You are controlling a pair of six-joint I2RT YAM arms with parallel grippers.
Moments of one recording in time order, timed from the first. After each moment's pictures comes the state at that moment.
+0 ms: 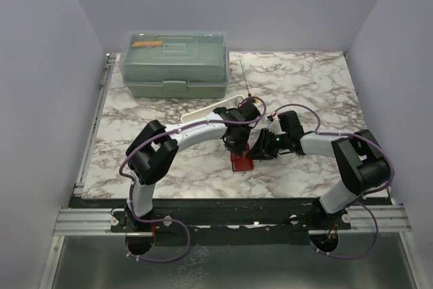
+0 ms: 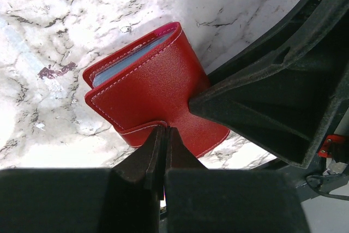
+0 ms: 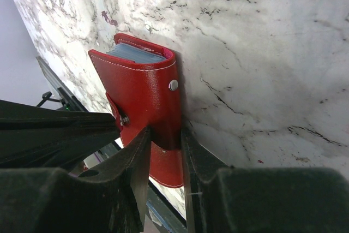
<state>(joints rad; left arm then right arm) -0.91 1.93 1.44 -0.71 0.08 -0.60 0.37 1.61 0.60 0.05 -0.66 0.66</state>
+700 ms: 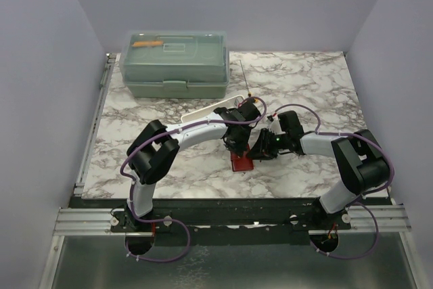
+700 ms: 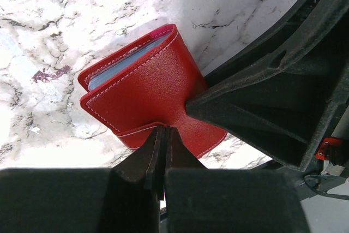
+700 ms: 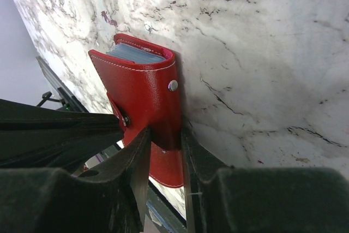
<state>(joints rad) -0.91 1.94 1.45 -0.70 0.09 -0.61 0.37 1.61 0.60 0.05 -0.66 0.66</state>
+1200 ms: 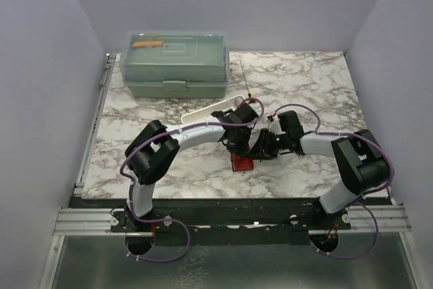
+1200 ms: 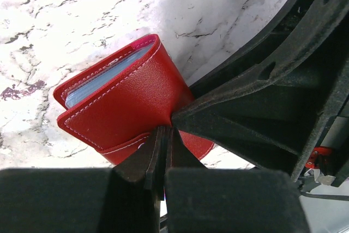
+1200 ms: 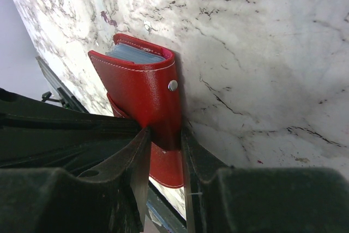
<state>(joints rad) -0.91 1.94 1.37 -0.56 0.14 -0.64 0.37 1.61 0.60 0.05 -0.66 0.66</state>
